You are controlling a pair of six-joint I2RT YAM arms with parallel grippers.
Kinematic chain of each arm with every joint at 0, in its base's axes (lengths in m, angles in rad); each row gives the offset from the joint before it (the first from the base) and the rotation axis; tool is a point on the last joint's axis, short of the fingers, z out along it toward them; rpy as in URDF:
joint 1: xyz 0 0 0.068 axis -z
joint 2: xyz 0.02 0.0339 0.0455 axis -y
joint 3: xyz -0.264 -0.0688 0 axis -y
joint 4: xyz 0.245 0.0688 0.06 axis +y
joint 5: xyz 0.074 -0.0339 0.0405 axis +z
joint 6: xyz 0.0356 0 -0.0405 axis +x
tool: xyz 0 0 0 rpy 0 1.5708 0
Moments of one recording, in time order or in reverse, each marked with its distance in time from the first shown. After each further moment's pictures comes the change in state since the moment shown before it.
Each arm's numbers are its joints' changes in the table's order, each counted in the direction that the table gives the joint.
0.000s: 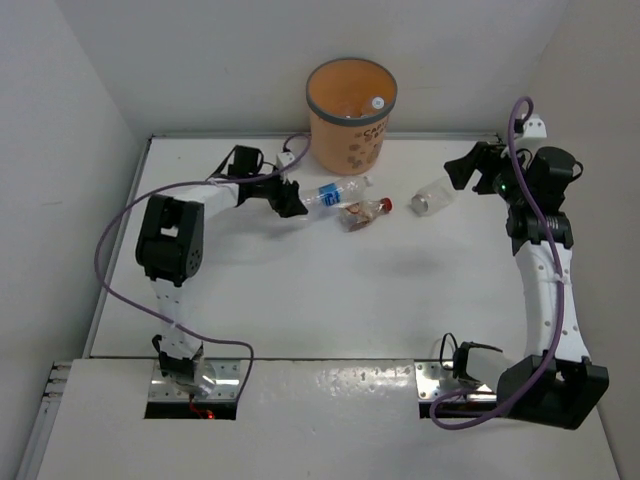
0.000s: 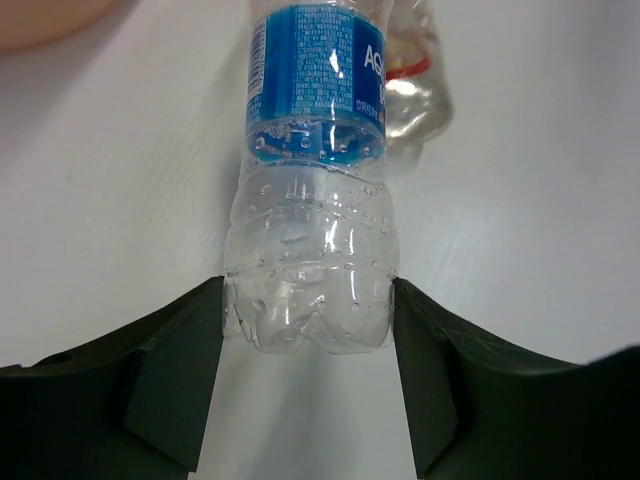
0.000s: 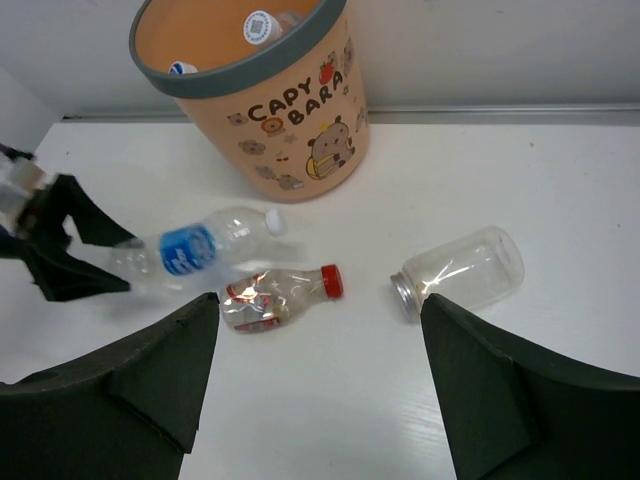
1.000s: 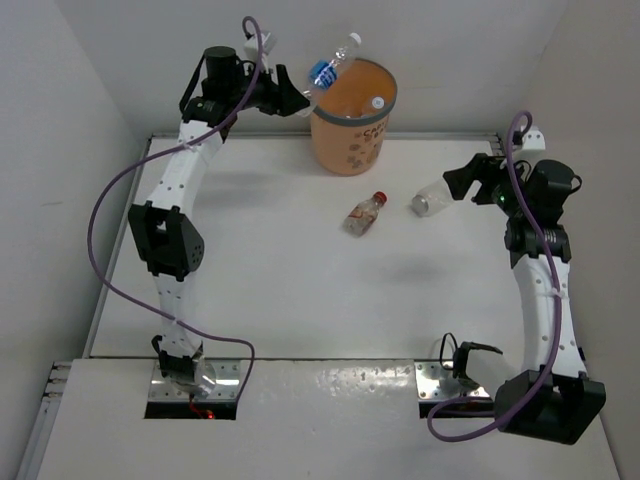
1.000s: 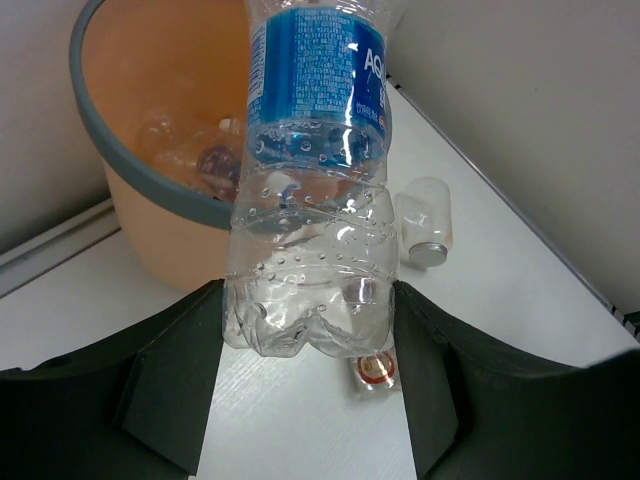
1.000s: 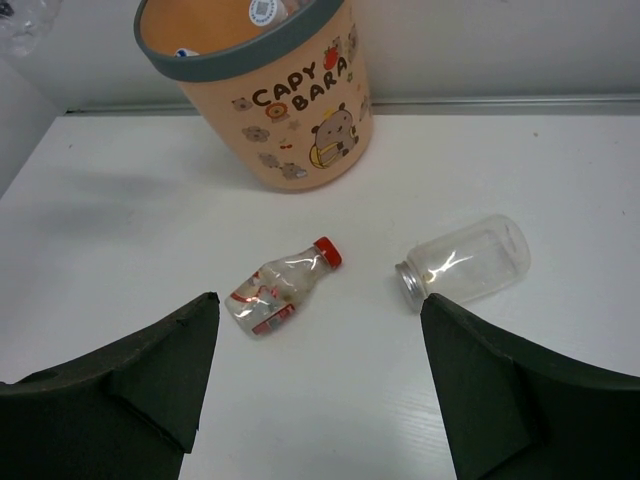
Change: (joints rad) left arm -0.033 -0.020 0.825 0.273 0.184 -0.624; right arm 0.006 0.082 -0.094 -0.021 0.011 0.003
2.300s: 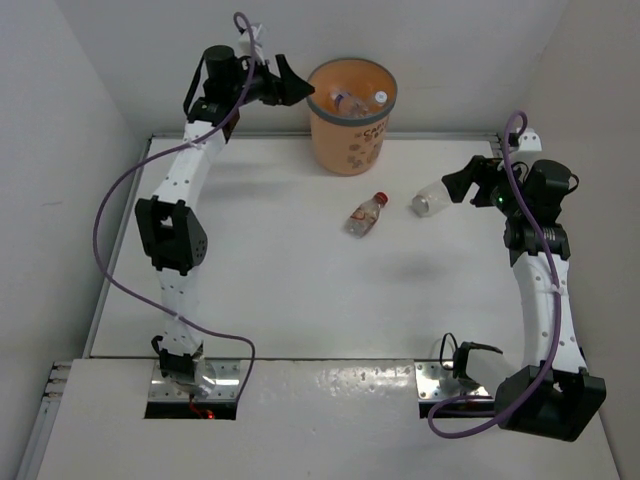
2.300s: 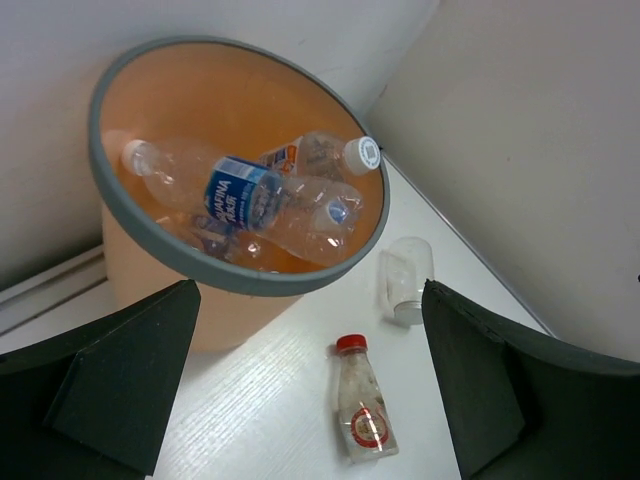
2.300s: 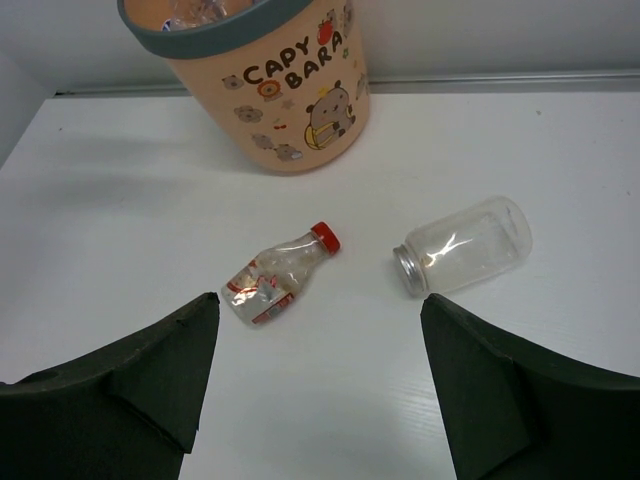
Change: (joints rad) left arm -0.009 -0.097 0.043 -0.208 0.003 -0.177; right arm 0.000 -0.017 -0.001 0.032 0.000 -0.017
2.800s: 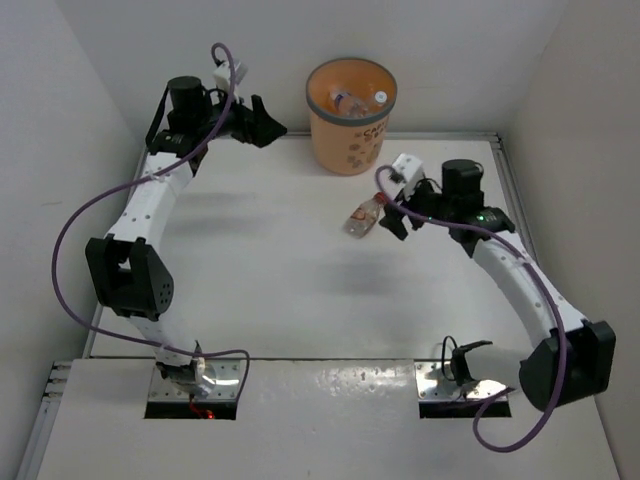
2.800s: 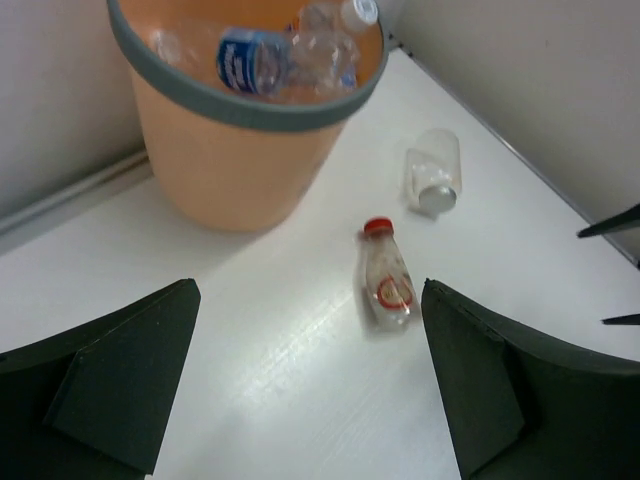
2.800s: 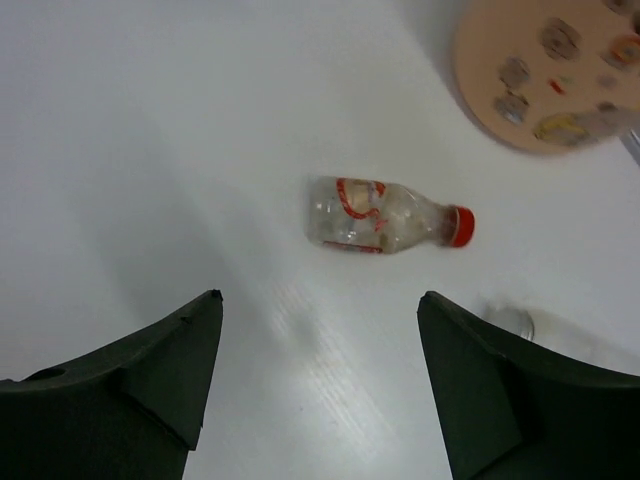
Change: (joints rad) left arm -0.076 0.459 -0.568 0.032 -0.033 0.260; right arm -0.432 -0.135 0.019 0.153 -0.008 -0.553
